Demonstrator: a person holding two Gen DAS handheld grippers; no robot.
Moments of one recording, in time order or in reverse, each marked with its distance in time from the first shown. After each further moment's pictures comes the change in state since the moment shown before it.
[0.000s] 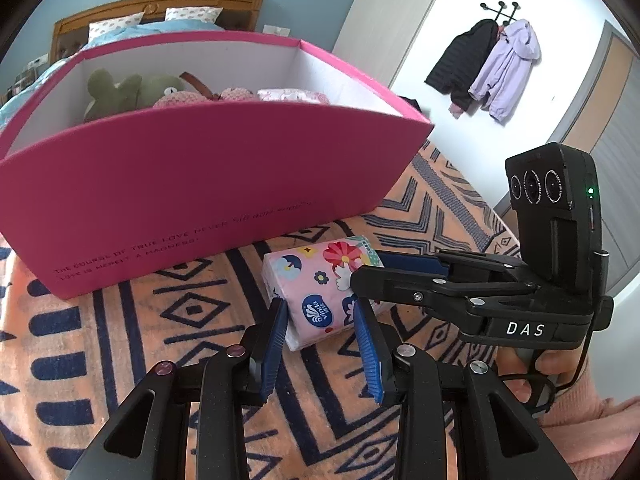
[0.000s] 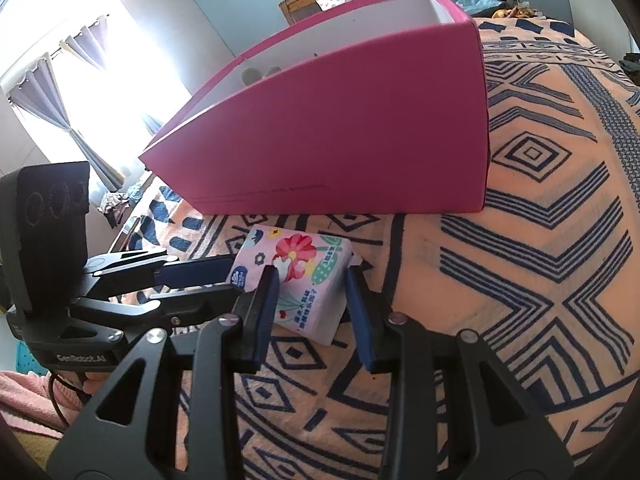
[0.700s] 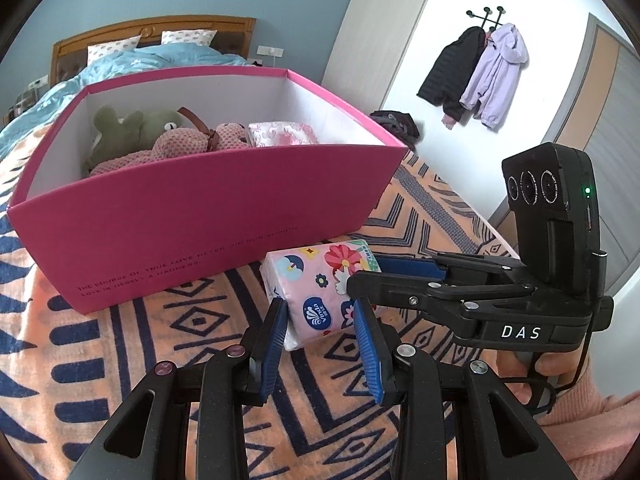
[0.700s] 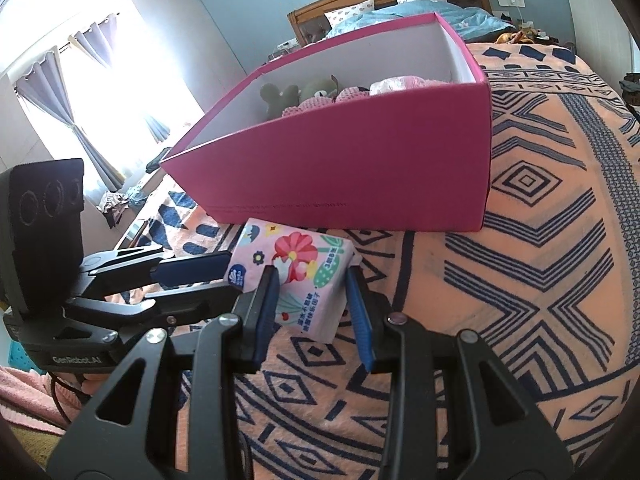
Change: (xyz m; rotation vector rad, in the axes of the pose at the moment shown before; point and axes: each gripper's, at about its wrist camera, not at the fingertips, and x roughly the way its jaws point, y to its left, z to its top) left arm -0.026 -0.011 0.004 0.039 -0.066 0.016; right arm -0.009 0.021 0.003 -0.047 -0.043 -0.018
